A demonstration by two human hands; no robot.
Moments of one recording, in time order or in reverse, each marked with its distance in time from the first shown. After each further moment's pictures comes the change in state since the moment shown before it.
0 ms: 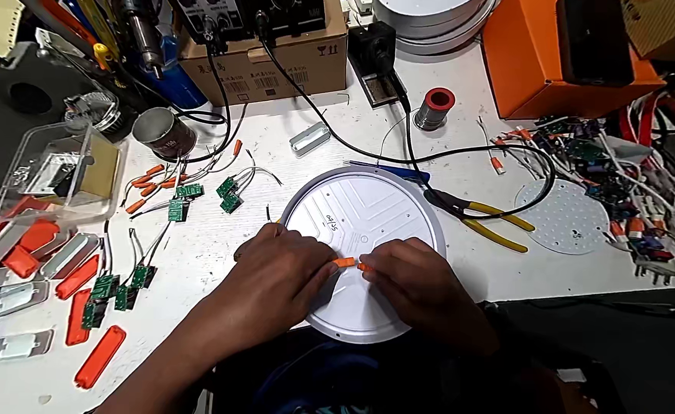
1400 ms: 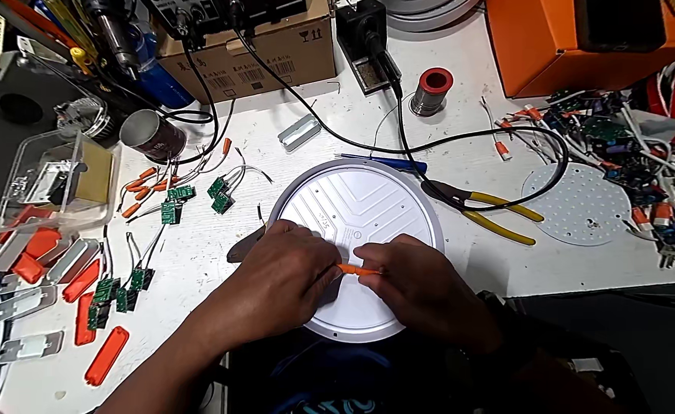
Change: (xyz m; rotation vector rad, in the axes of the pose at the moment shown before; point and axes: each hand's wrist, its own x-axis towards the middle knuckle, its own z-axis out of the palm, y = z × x) left_hand 0.020 0.004 0.006 0.025 -0.113 0.062; right_hand 0.003 0.002 -0.007 0.112 -0.051 -0.022
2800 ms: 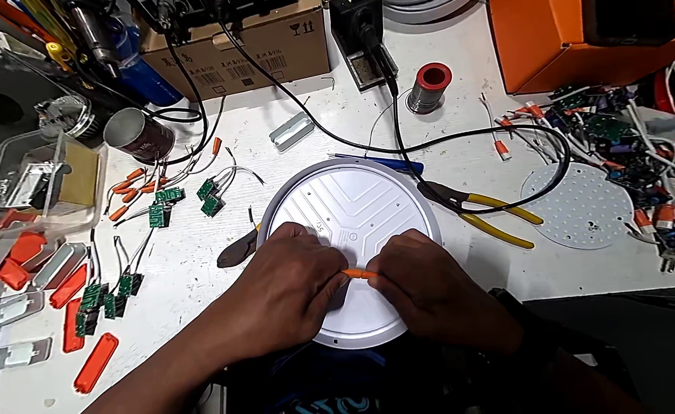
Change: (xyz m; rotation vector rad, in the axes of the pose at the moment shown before) left_hand 0.008 0.008 0.006 -0.079 0.115 0.067; right_hand -0.002 0.014 -0.019 -0.053 -0.163 -0.040
